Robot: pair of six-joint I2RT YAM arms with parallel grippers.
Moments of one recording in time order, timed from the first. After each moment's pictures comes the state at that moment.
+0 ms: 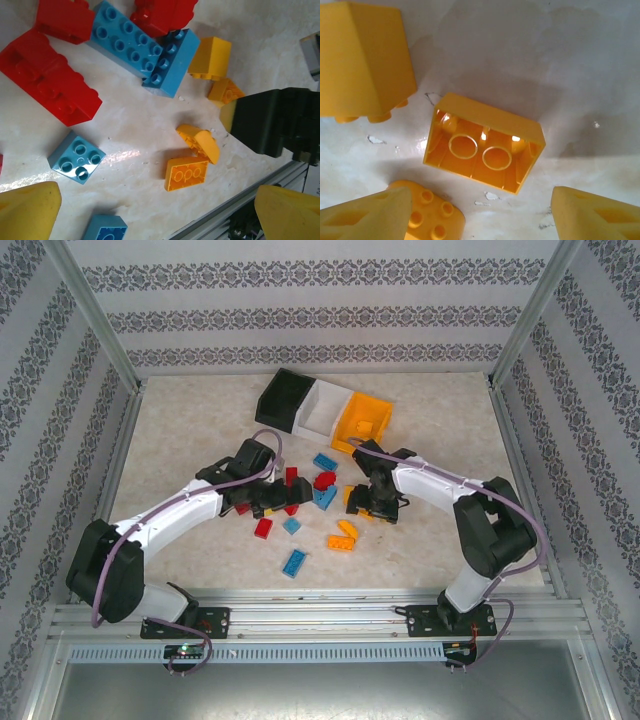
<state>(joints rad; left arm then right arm) -0.52 1.41 0.96 -0.53 0.40 -0.76 0.52 1.69 1.06 -0.84 -0.13 0.77</state>
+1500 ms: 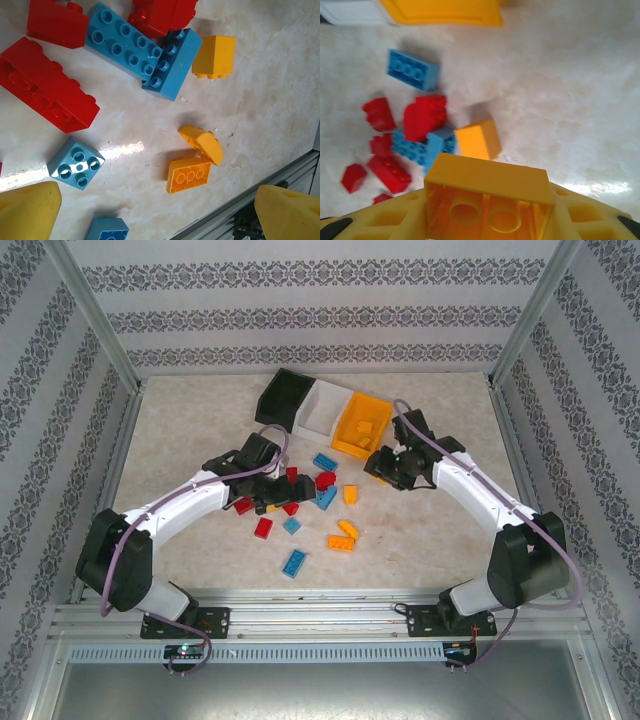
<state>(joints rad) -0.52 1.48 1.03 -0.59 0.41 -0.72 0.32 1.47 1.13 -0.73 -0.26 0.78</state>
